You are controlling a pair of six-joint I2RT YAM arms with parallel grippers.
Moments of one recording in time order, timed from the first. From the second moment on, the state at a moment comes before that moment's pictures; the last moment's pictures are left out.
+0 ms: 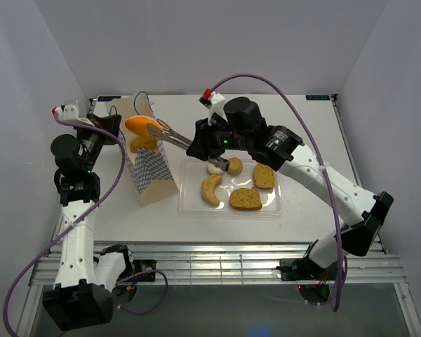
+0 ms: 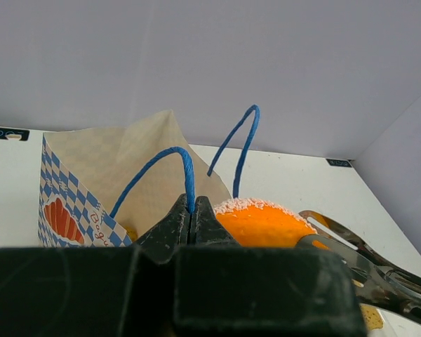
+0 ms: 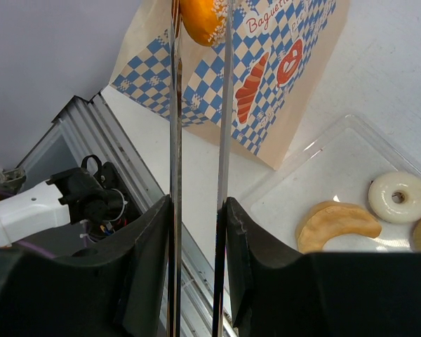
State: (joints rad) left arm 0.17 0.92 0.91 0.14 0.41 -0.38; right arm 0.91 1.52 1.69 -0.59 -0.22 0.34
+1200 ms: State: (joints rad) left arm 0.17 0.92 0.91 0.14 0.41 -0.38; right arm 0.96 1.64 1.84 -0.64 -0.19 0.36
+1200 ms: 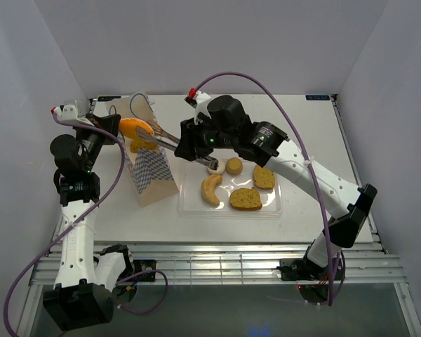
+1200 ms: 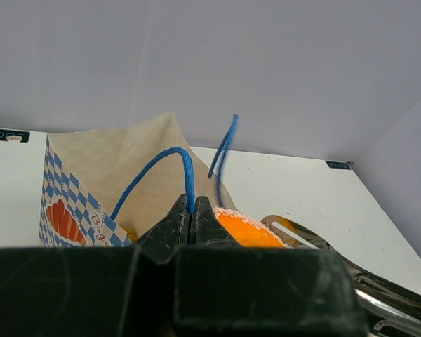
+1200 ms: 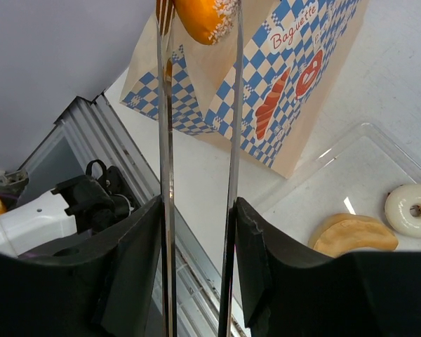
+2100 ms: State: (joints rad) left arm 0.17 0.92 0.91 0.12 0.35 -0.36; right arm 0.96 1.57 1.83 -0.66 -0.14 0.34
